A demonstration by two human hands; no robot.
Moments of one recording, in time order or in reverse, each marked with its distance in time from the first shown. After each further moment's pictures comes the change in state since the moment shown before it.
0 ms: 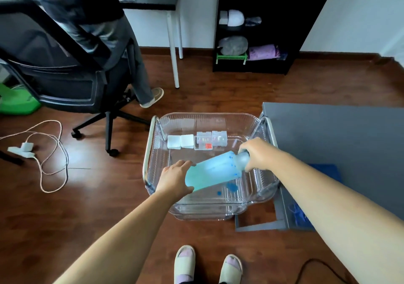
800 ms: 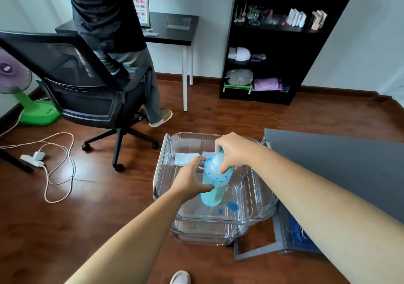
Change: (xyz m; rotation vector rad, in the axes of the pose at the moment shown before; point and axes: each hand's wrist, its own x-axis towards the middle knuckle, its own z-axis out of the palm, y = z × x) left_hand -0.007 0.045 -0.051 -0.620 0.141 -0.013; right_hand -0.029 -0.096 -0.072 -0.046 0.055 -0.185
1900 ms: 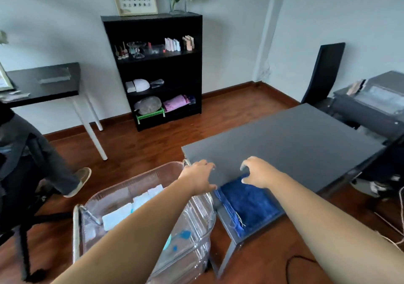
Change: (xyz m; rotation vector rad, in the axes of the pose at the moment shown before) left_hand 0.073 0.162 0.113 0.842 -0.479 0.642; right_hand -0.160 0.186 0.051 0.285 0.302 0.701
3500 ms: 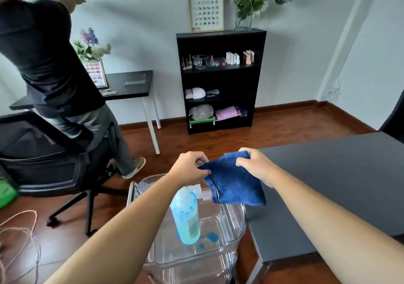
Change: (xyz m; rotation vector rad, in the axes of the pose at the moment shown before) left_hand -0.090 -0.053 -0.055 -0.523 0.400 -0.313; right_hand 0.007 -0.103 -0.027 0.718 -0.054 -0.327
